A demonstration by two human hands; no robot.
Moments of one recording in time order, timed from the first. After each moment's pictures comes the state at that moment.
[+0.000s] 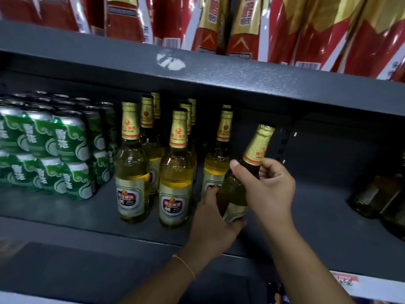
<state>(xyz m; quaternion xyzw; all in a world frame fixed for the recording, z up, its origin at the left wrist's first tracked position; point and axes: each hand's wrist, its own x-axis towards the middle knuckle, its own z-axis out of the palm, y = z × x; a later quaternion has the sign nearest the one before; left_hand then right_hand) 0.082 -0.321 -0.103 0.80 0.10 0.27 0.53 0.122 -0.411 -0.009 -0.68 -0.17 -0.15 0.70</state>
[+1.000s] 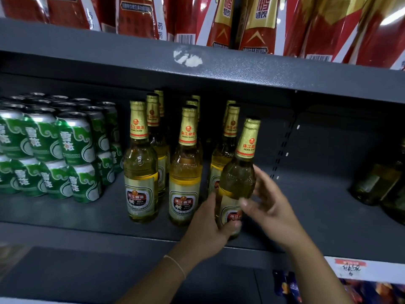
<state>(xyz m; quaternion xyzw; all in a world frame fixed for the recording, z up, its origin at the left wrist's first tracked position) 0.065 -0.285 -0.122 0.85 0.02 0.19 0.49 0.121 -0.442 -0.060 -0.70 -0.34 0.05 0.63</state>
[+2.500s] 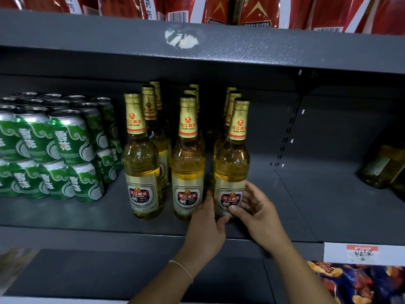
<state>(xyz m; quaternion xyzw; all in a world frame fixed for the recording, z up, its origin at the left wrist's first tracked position) 0.068 -0.276 -0.154 0.89 0.11 0.23 0.37 0.139 -0.415 -0.135 -0.71 -0.27 0.04 0.65</state>
